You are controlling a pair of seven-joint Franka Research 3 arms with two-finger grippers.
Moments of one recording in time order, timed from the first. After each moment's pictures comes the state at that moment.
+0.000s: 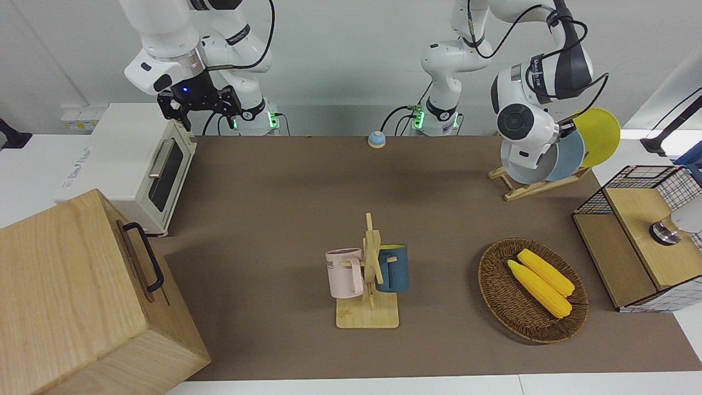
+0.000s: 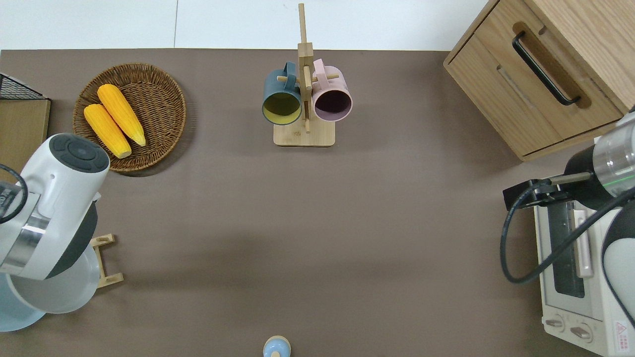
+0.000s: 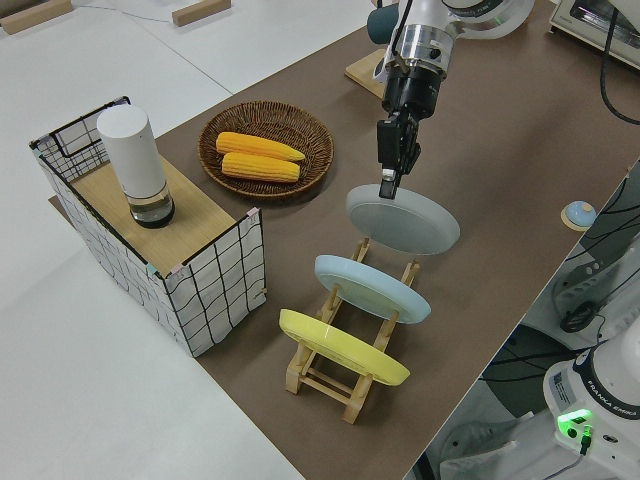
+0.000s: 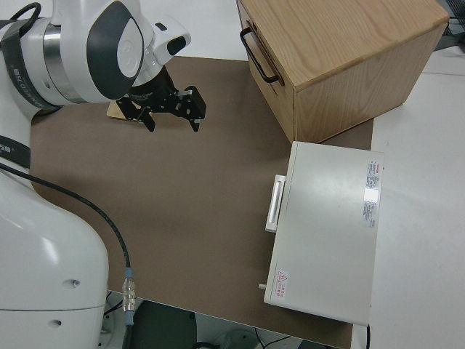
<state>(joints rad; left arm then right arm) 0.11 0.04 -0.21 -1.97 0.77 1.38 -0.29 -0.26 0.02 0.38 -1.48 -0.03 1.38 0.04</state>
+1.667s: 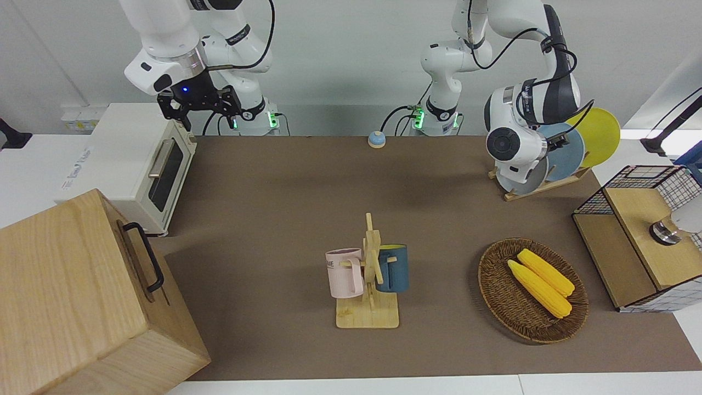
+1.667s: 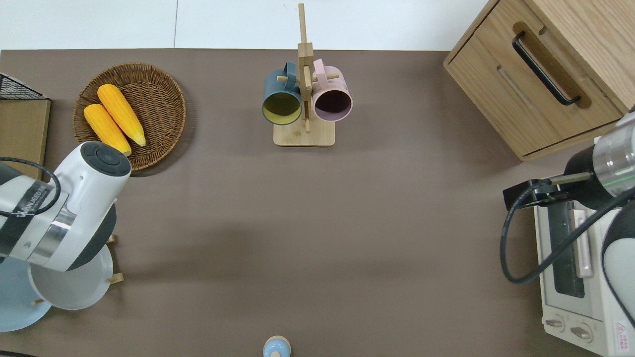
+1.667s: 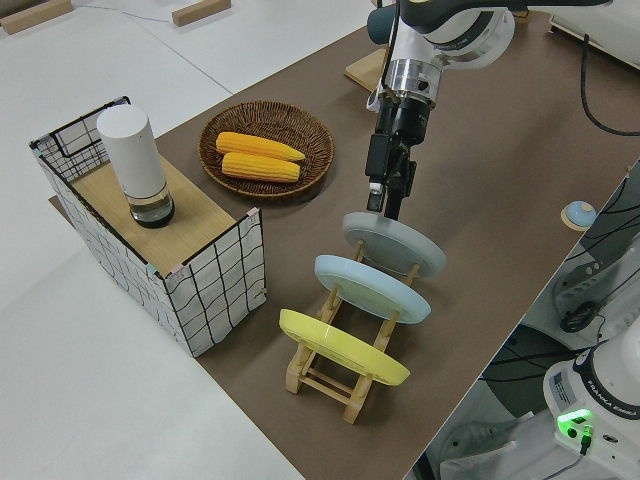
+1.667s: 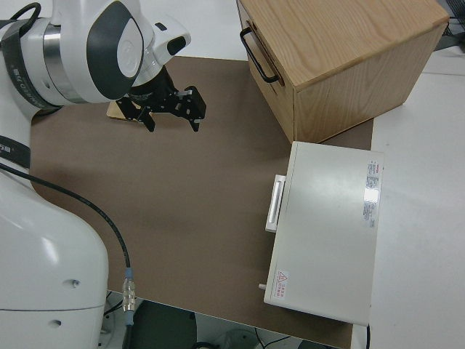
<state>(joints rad) 0.11 0.09 -0.21 -2.01 0.79 1.42 -0.34 -0.26 0.02 0.38 -1.48 -0.03 1.38 0.04</state>
